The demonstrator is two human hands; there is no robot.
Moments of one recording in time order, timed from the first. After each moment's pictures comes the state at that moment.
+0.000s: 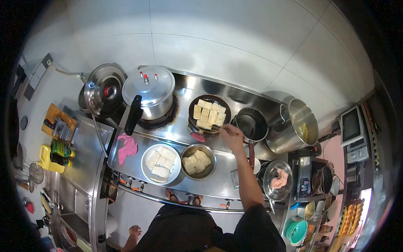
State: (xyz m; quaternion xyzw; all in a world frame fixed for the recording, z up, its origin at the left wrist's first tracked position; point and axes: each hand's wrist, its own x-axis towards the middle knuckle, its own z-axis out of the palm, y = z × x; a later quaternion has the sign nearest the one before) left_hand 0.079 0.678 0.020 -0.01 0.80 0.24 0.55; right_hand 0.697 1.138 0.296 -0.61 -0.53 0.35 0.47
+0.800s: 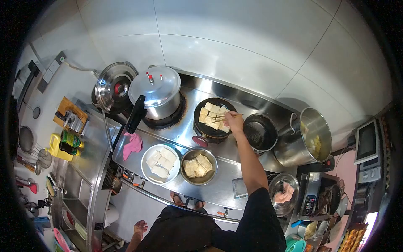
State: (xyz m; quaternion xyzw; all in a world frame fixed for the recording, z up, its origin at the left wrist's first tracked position) left_hand 0.194 0.684 0.072 0.06 0.80 0.27 0.54; right_hand 0.742 1.265 0.250 -0.62 -0.41 0.45 0.49
